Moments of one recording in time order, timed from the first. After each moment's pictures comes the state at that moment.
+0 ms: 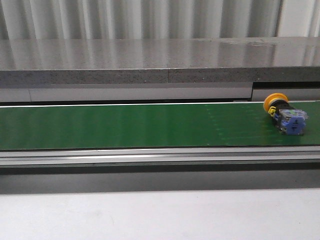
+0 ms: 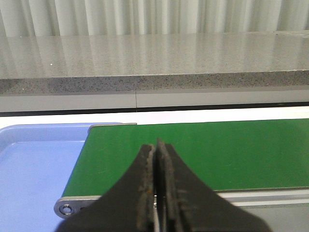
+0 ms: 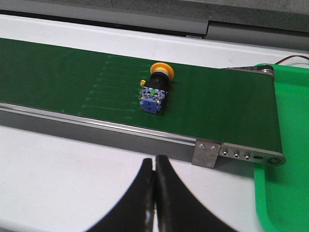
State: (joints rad) left arm -0.05 -0.01 0.00 0.03 0.15 0.00; right arm 0.07 0.26 -0.53 0.11 0.79 -0.09
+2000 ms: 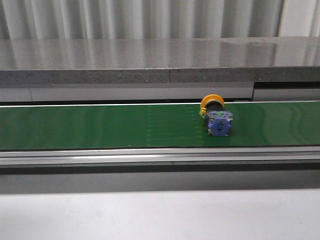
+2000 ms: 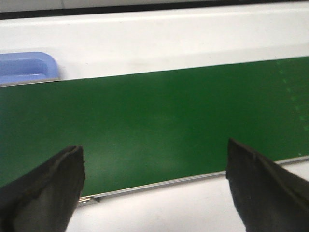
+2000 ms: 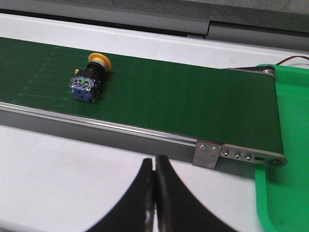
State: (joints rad) left arm -0.23 1.02 -0.89 -0.07 0.73 0.00; right arm 0.07 0.26 -0.53 0.11 0.79 -0.09
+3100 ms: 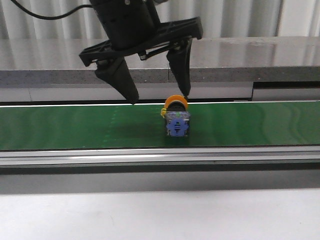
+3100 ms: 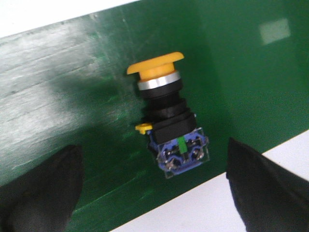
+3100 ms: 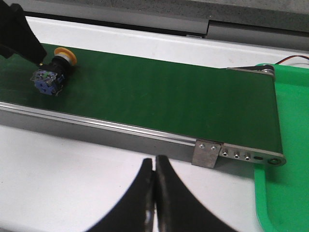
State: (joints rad) left arm -0.69 1.89 -1.58 -0.15 0.92 -0.29; right arm 0.07 0.26 -0.53 0.11 0.79 -0.09
